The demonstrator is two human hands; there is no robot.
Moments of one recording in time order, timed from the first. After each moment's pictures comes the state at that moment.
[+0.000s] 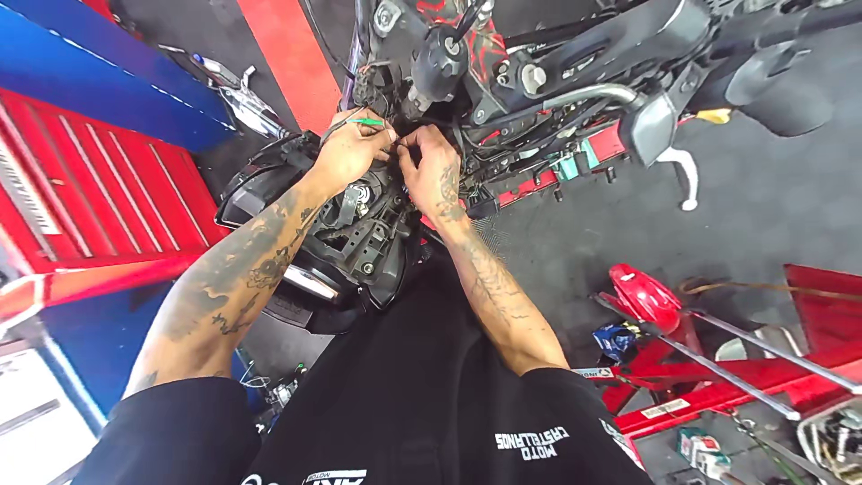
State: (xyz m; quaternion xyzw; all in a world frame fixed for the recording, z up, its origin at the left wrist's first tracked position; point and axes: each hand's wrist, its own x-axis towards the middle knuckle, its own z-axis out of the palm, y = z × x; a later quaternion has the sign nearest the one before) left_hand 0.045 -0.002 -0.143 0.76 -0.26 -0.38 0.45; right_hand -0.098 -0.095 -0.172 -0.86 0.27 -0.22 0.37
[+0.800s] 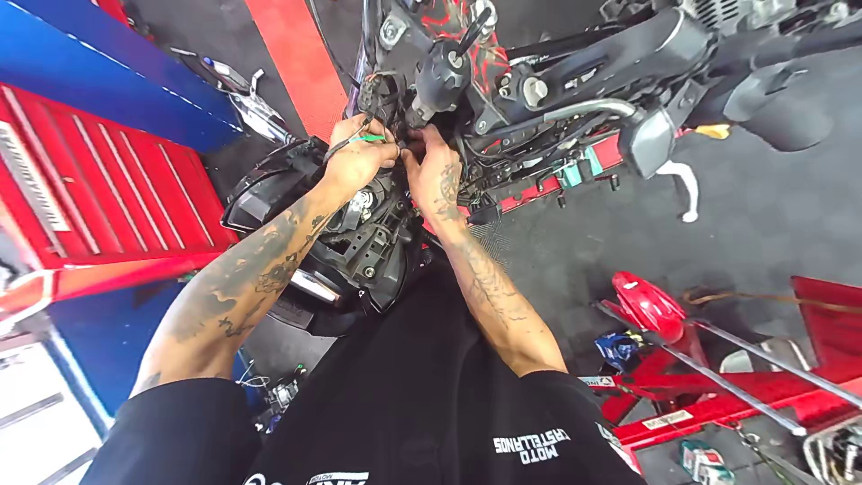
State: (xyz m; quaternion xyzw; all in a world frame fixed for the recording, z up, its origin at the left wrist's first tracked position) left_hand 0.034 -0.007 -0.140 0.78 -0.20 -0.33 0.49; right_hand -0.087 -0.096 -0.163 -0.84 0.35 -0.14 0.40
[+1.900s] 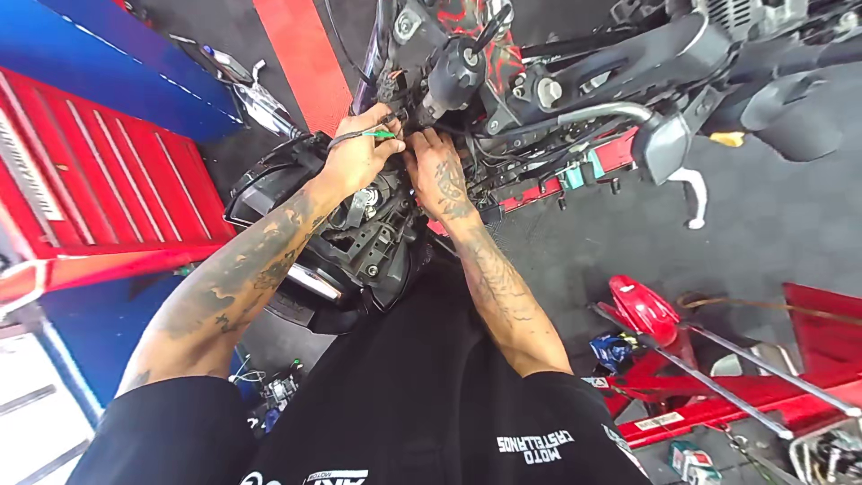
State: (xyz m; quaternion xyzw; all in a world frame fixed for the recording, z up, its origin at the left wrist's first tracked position) left_hand 0.053 0.004 -0.140 0.81 -0.44 -0.24 0.30; right_hand -0.078 -0.109 -0.183 -0.94 0.20 -0.10 0.27
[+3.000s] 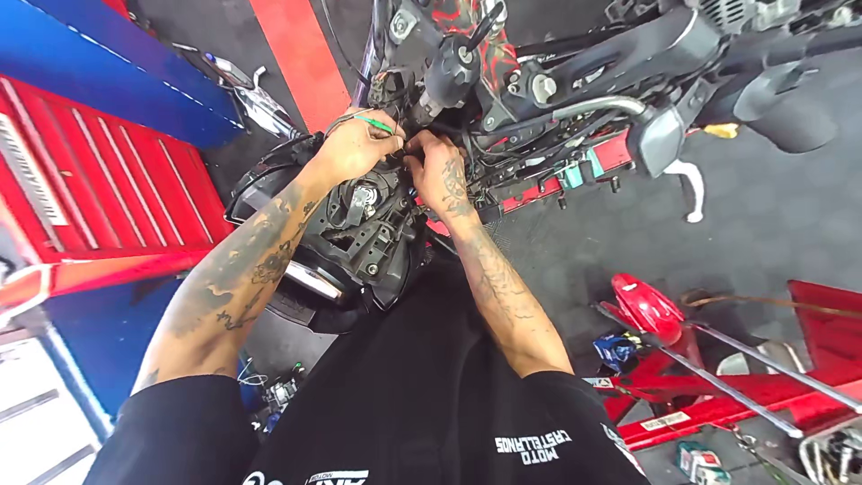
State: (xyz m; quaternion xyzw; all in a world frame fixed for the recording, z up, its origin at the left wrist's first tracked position) left_hand 0.062 -0.001 -0.127 0.81 -0.37 -0.36 0.27; right_hand -0.084 -0.111 -0.175 -0.89 0.27 -0.08 0.37
